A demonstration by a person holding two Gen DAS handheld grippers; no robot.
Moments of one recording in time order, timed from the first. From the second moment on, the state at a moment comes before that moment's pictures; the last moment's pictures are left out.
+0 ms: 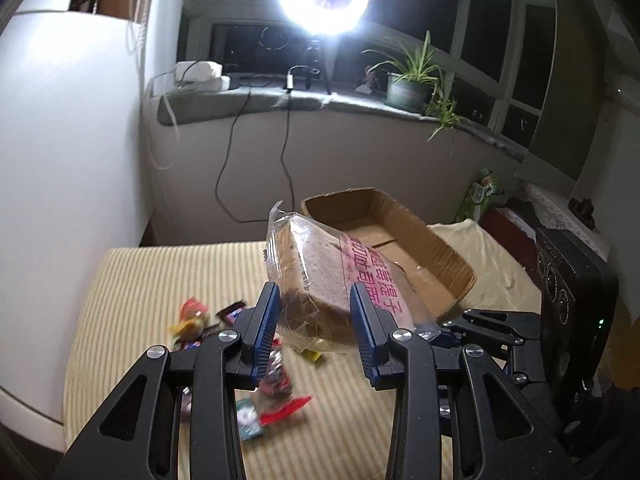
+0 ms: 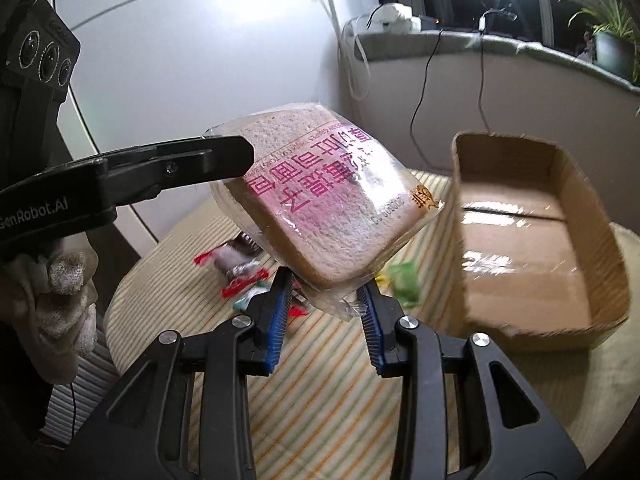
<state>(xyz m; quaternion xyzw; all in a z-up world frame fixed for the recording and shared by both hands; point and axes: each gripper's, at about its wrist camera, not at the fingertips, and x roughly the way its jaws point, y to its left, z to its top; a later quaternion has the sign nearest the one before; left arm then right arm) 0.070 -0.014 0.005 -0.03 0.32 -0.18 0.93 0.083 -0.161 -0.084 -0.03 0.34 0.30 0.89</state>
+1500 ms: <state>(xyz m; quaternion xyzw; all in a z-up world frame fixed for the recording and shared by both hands) 0.161 -0.150 -0.039 0.00 0.38 -0.22 0.90 0.152 -0.298 -0.093 -0.10 0.36 0.16 0.91</state>
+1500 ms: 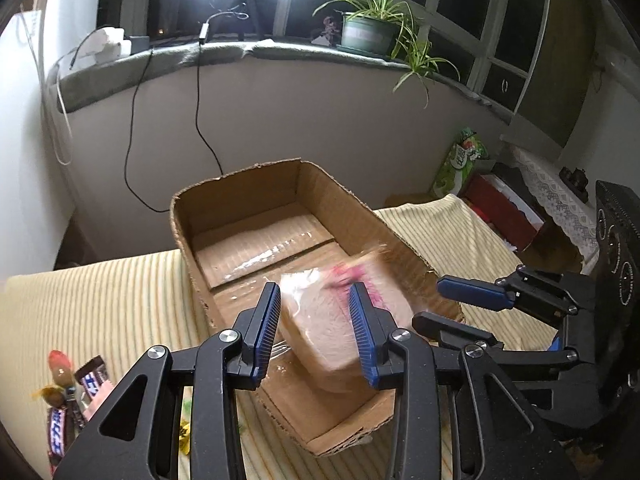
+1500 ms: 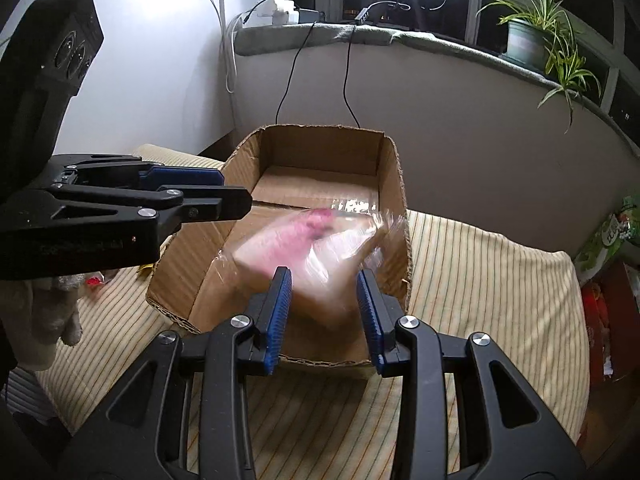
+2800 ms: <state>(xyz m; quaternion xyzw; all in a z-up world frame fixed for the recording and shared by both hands) 0.037 0.067 -0.057 -0.11 0.37 -0.02 0.92 0.079 -0.174 -0.101 -0.11 0.35 0.30 0.88</state>
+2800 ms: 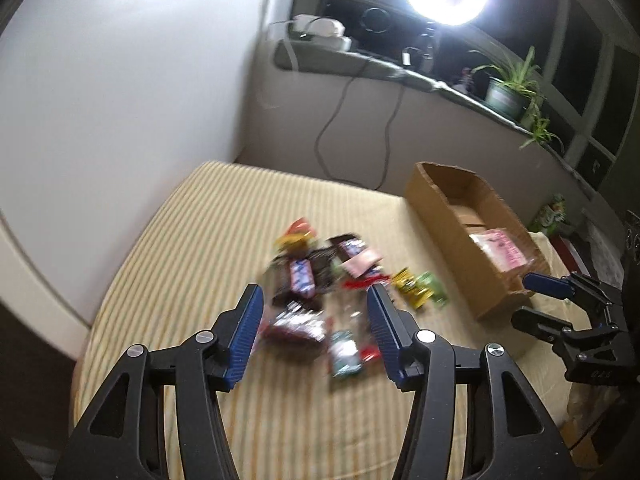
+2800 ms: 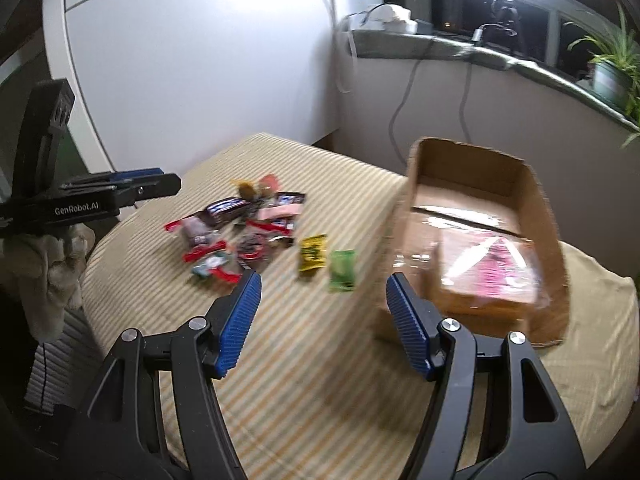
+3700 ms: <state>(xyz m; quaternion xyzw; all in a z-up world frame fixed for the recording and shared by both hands) 0.048 0.085 -0.112 -0.13 0.41 -0.02 0.90 0.121 -0.089 -0.163 -0.12 0.43 0.30 0.84</state>
